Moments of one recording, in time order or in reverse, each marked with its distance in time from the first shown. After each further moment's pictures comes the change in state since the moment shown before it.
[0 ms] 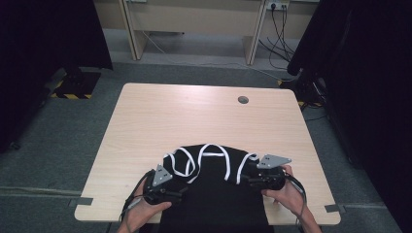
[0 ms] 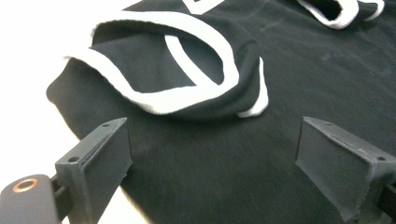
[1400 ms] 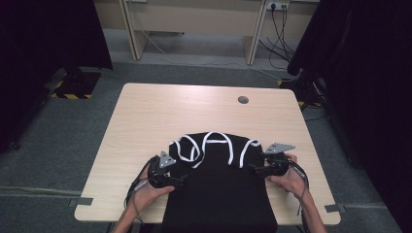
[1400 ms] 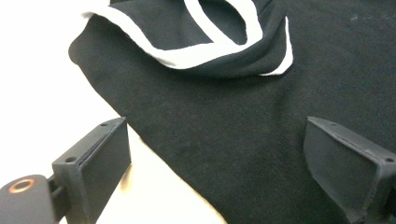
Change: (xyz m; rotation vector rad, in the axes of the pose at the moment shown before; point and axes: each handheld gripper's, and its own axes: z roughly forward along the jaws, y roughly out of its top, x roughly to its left) left arm 0.032 0.027 0.039 0.075 0.059 -0.016; right arm -0.060 -0.007 0.024 0.049 -0.067 0.104
